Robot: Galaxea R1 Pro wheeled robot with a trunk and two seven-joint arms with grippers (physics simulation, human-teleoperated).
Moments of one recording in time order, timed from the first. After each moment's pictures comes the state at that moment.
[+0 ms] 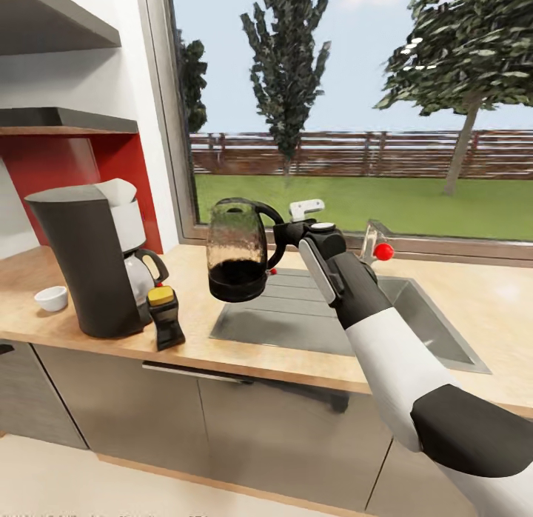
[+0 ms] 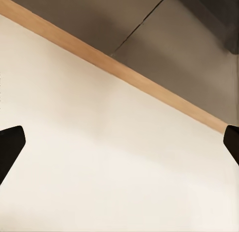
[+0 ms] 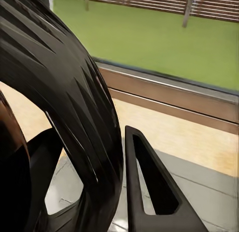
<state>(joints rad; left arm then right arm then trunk) -0.33 0.23 0.02 -0.03 0.44 -0.18 -0.58 -1.18 0.17 0.33 -1.03 -0.17 0.73 -0.16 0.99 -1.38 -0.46</state>
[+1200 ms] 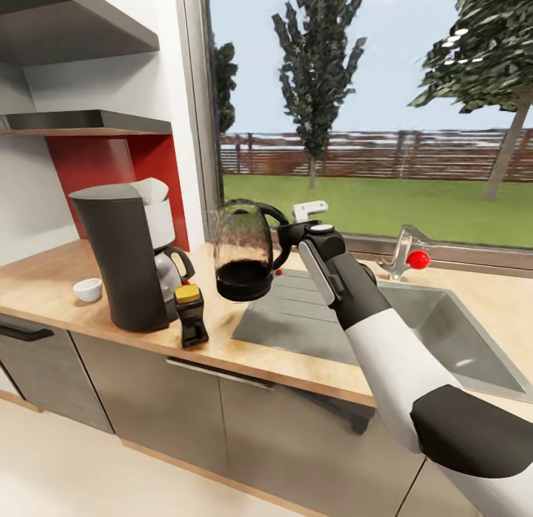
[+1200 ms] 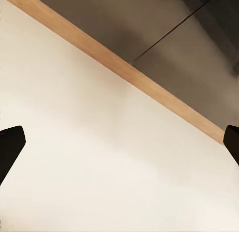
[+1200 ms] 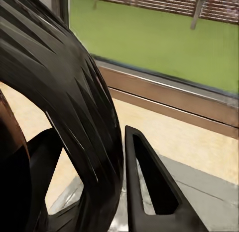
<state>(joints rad) -0.33 0.23 0.02 -0.03 0.44 -0.18 -0.58 -1.18 0.17 0.33 -1.02 -0.16 0.72 -0.23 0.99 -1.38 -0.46</state>
